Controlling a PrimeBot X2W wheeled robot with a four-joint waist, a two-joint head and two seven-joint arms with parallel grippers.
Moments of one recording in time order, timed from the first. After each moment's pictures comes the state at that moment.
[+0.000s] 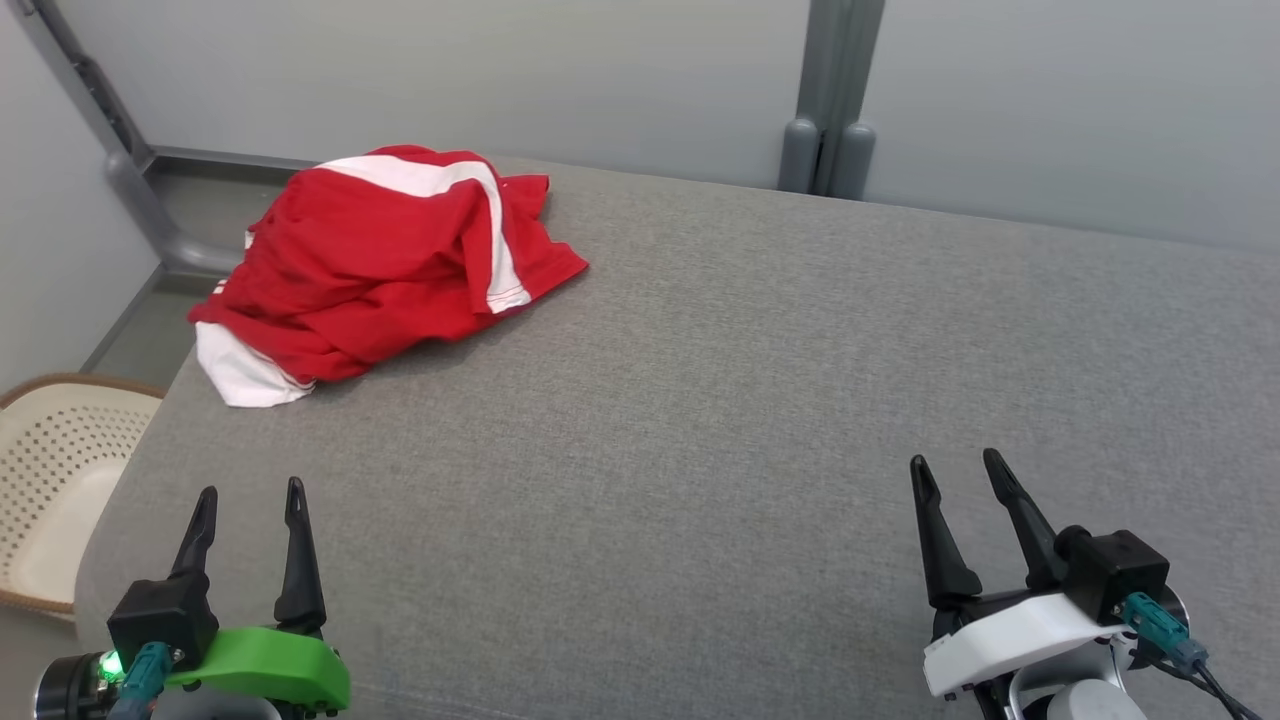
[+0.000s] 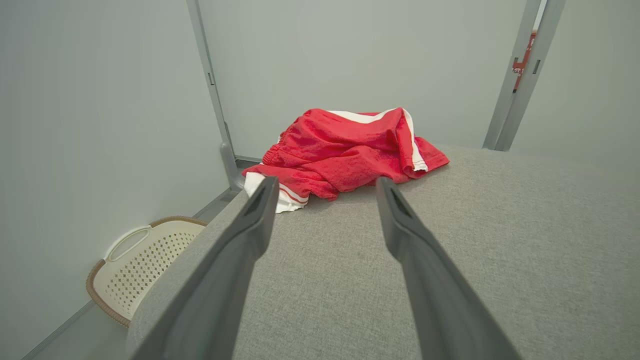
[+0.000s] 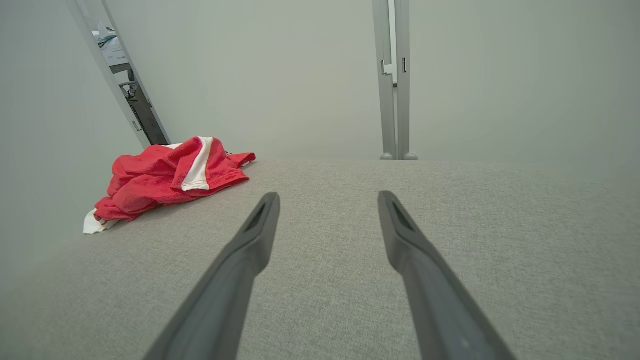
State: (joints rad) left arm 0.01 0.14 0.00 0.14 -0.19 0.01 -0.17; right arm -0.01 -0.05 0.10 0.16 0.23 0.13 -0.26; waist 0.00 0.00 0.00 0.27
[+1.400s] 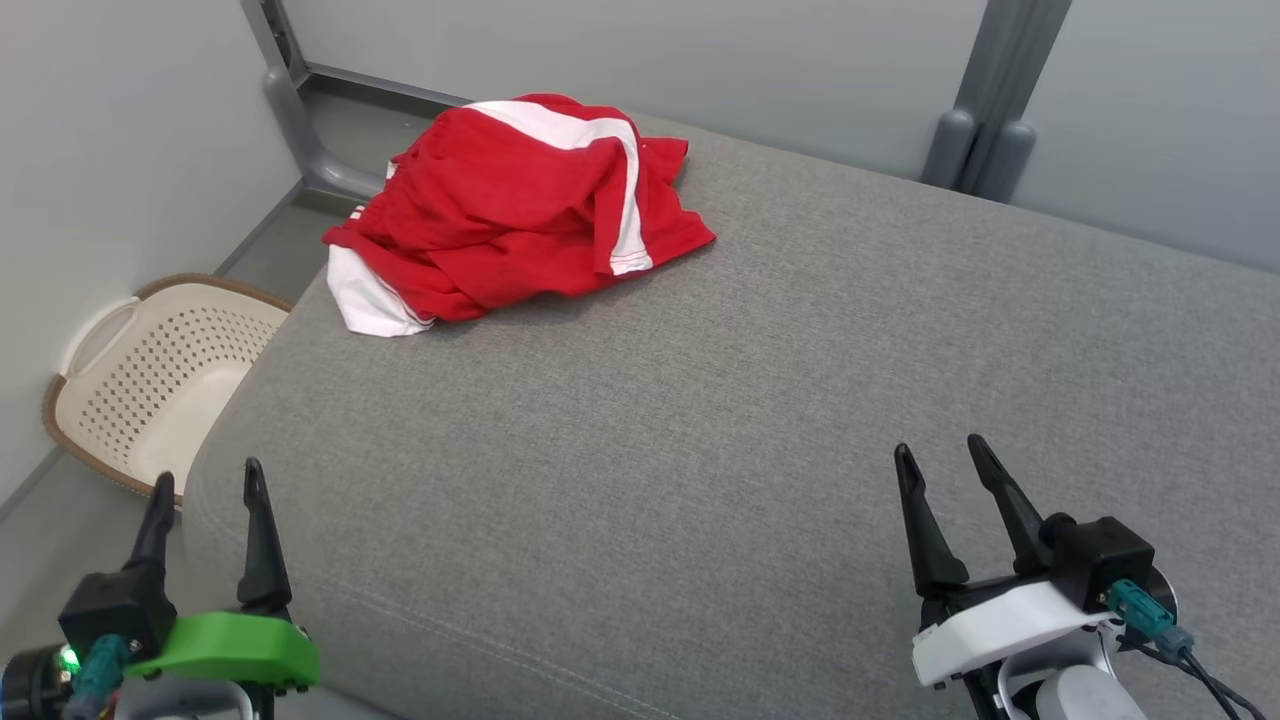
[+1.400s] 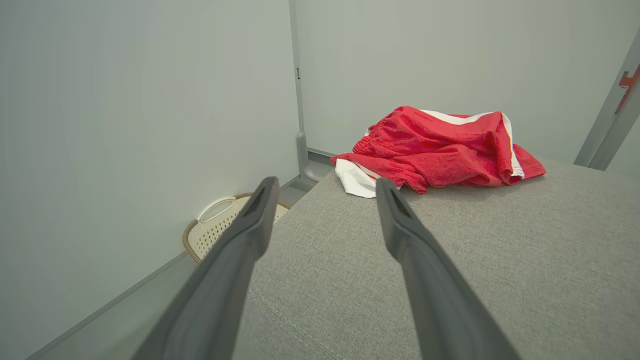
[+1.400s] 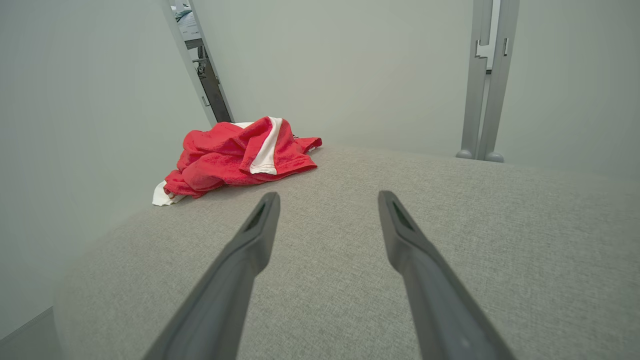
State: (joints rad) left arm -0.01 0.17 0.01 0.15 -0.24 0.04 -0.20; right arm -0.03 -0.05 0.13 0.16 0.21 0.13 -0.26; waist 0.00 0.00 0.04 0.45
